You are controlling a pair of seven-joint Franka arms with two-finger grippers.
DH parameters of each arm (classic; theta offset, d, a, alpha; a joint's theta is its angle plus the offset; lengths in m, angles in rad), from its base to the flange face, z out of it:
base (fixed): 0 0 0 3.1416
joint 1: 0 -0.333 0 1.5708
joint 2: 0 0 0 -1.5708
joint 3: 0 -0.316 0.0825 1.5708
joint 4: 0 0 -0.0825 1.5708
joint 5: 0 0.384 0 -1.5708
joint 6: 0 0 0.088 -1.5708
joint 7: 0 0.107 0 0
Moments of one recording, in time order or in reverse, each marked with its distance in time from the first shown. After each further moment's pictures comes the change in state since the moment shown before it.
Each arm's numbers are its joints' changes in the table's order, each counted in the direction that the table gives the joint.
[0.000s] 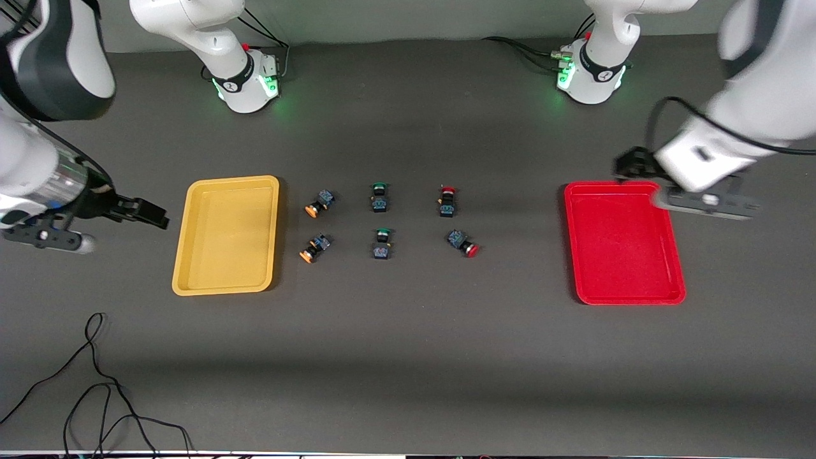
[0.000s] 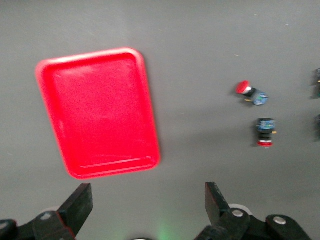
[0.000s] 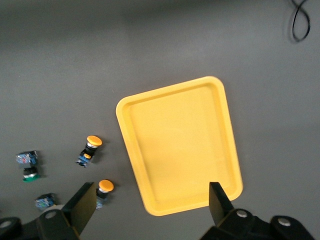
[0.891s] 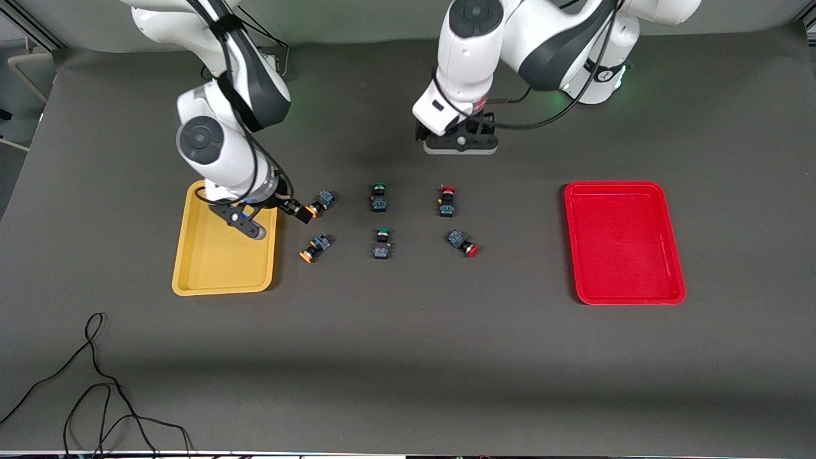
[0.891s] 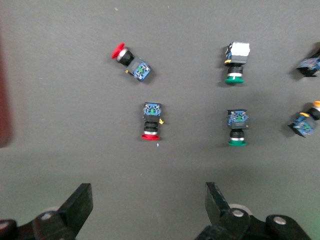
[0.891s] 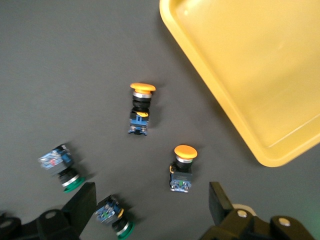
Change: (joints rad) left arm 0.438 0.065 0.116 0.287 0.001 -0.486 -0.670; right arm -0.374 0.052 -0.010 0.426 0.080 -0.449 0.677
